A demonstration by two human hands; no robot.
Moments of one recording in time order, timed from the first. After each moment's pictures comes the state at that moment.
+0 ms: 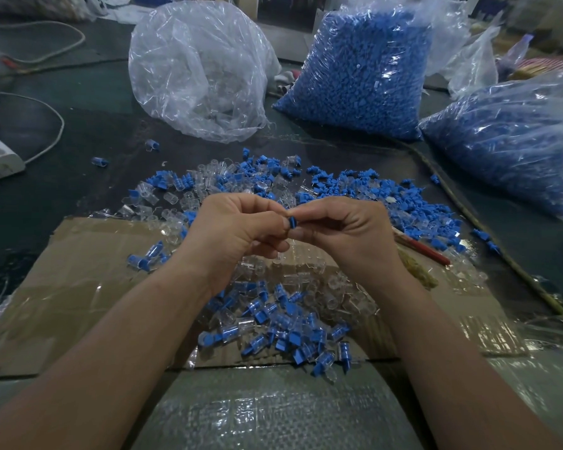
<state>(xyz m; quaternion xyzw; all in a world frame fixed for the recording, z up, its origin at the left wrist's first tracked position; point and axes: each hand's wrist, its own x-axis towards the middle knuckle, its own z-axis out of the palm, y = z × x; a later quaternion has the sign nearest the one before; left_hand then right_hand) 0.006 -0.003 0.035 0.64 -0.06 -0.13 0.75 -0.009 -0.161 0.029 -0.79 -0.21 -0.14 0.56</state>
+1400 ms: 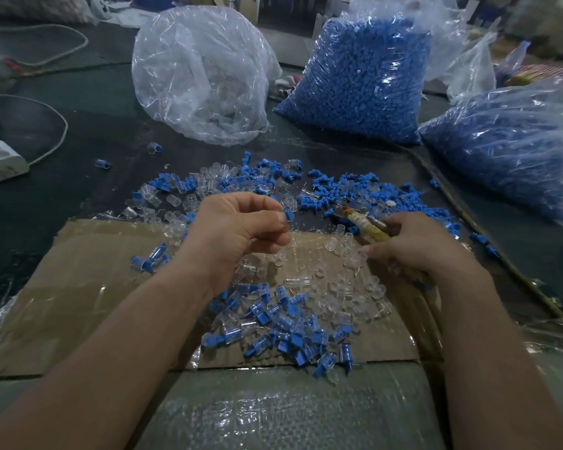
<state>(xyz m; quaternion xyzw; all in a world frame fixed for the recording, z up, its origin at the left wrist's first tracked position) 0.007 0.000 0.033 0.61 -0.06 -0.12 0.78 0.004 -0.235 0.040 -0.96 0.19 0.07 0.17</state>
